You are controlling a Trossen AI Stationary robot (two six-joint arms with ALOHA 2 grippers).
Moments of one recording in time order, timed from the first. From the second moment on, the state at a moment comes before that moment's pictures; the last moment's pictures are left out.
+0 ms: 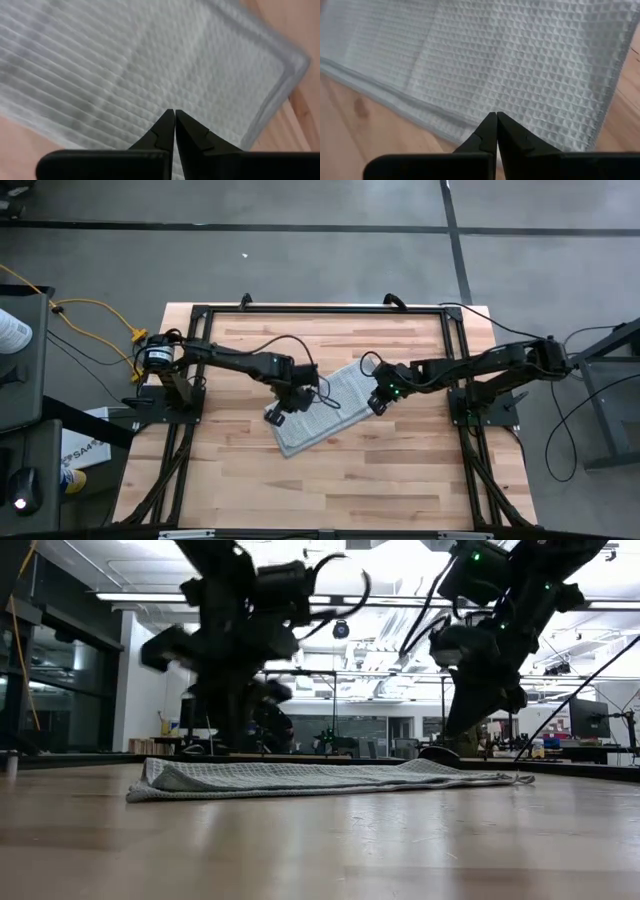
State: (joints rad) left arm 0.07 1.75 1.16 -0.69 0.24 0.52; right arm -0.05 1.34 0.66 -0.31 0.08 0.69
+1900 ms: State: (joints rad) left arm -0.19 1.90 0.98 -0.08 0.16 0.10; right arm -0.37 1.60 0.66 -0.11 -0.19 0.26
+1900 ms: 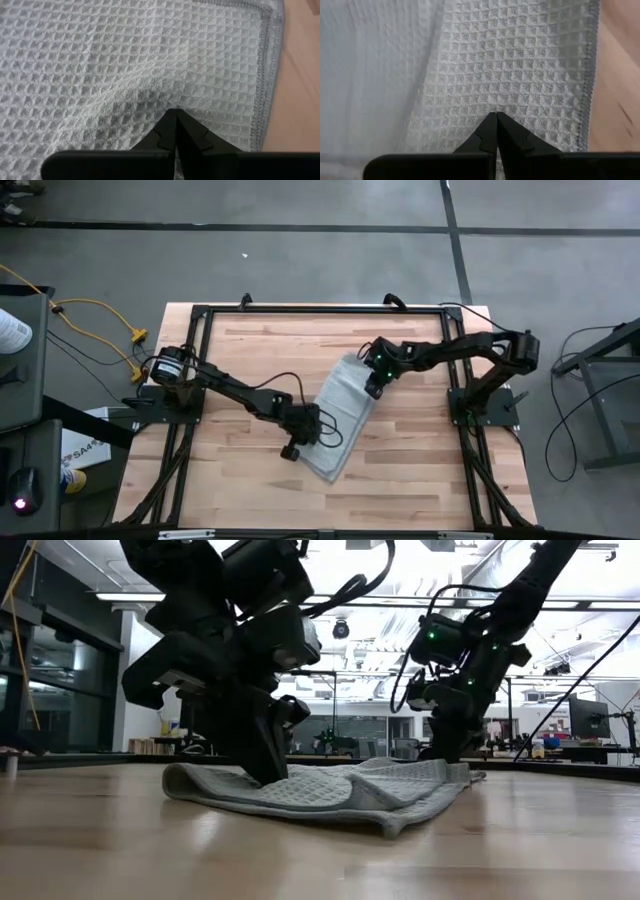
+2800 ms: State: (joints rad) left arm -0.29 1.90 0.98 -0.04 0.11 -0.10; right arm -0.40 1.88 1.01 -0.13 -0.23 0.10
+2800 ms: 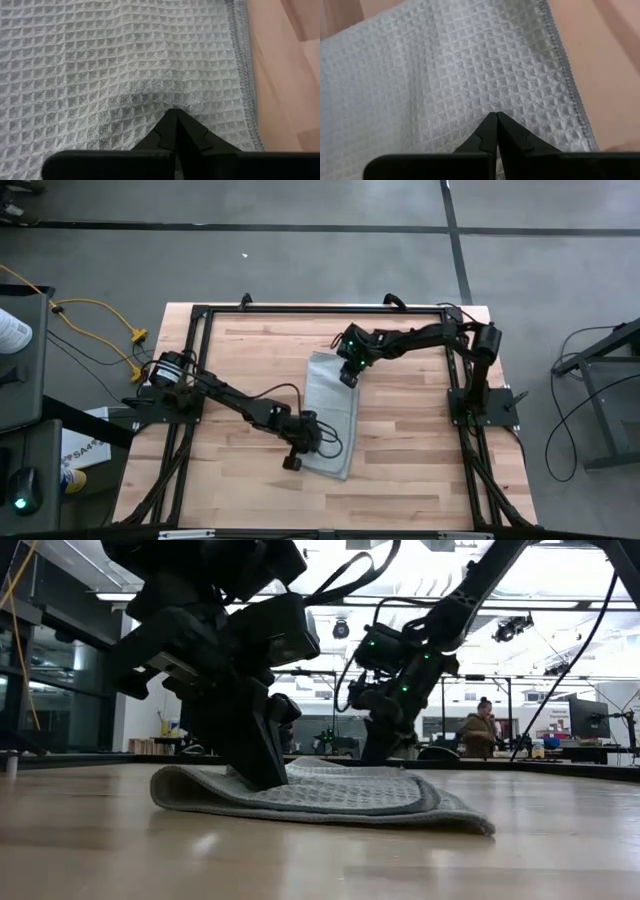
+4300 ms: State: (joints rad) left arm -0.22 1.89 1.29 -0.43 -0.21 0.25; right arm -0.42 1.77 1.08 -0.19 -0.09 0.06
